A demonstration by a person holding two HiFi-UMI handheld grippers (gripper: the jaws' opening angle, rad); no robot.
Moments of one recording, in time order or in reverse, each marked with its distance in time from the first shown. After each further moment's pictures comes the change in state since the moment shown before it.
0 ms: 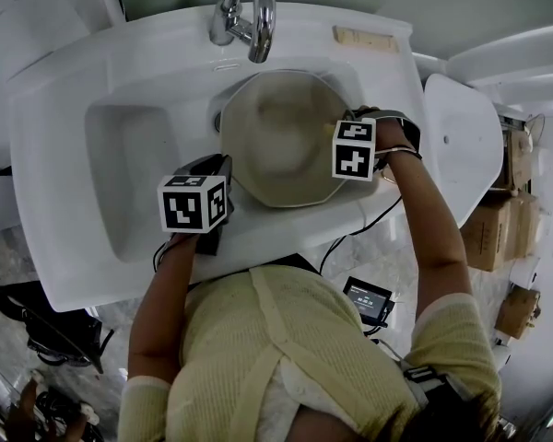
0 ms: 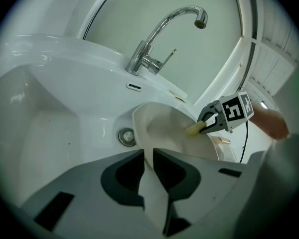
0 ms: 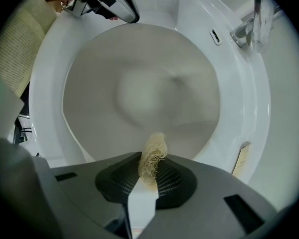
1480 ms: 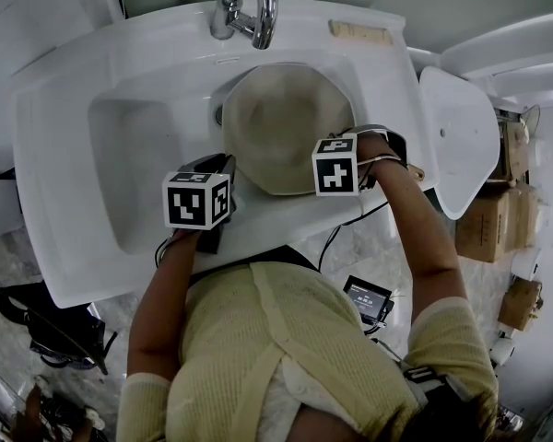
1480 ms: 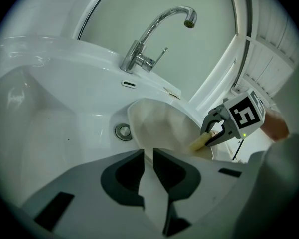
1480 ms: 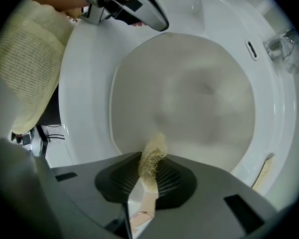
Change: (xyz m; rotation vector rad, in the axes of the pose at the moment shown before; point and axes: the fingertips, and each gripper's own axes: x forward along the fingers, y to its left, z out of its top) left arm -0.012 -0.009 -0.014 0.044 0.026 -0.041; right arm -0.024 0.085 0.042 -0.029 -0.008 0.229
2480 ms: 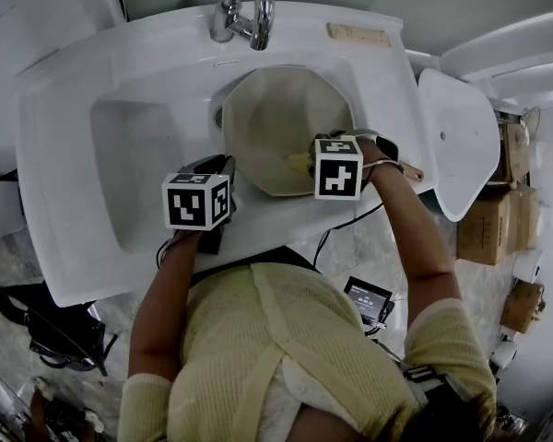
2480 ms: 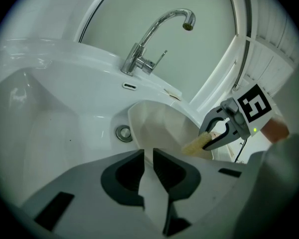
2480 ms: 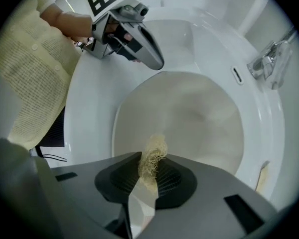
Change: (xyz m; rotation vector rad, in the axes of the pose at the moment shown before) left arm -0.003 0.000 0.002 -0.003 -0.020 0.013; right arm -0.027 -0.002 0.050 0.038 -0.276 -0.052
